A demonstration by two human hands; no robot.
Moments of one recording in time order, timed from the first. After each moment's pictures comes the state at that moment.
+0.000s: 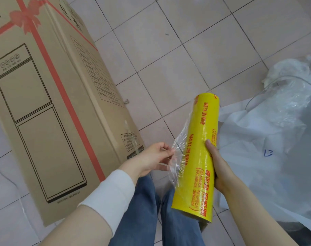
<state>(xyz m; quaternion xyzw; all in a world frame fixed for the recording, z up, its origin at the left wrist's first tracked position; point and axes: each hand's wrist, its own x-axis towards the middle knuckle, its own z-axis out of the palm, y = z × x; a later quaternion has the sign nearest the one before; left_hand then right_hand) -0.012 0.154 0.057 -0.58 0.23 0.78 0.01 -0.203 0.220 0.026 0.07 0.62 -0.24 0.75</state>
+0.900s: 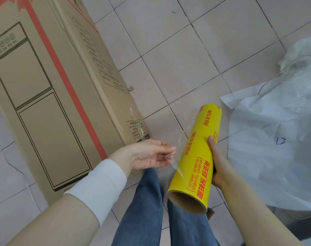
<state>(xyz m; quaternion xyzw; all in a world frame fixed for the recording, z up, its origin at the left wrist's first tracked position) 0.027 0.161 0.052 -0.54 0.05 0.84 0.05 -0.166 0.246 -0.001 0.22 0.63 -0.21 0.72</state>
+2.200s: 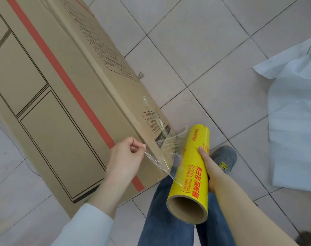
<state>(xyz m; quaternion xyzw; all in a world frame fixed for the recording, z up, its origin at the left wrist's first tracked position) 0.121 0.182 0.034 -0.78 0.47 0.39 0.12 -0.048 0.294 -0.094 0.30 0.62 -0.10 0.72</state>
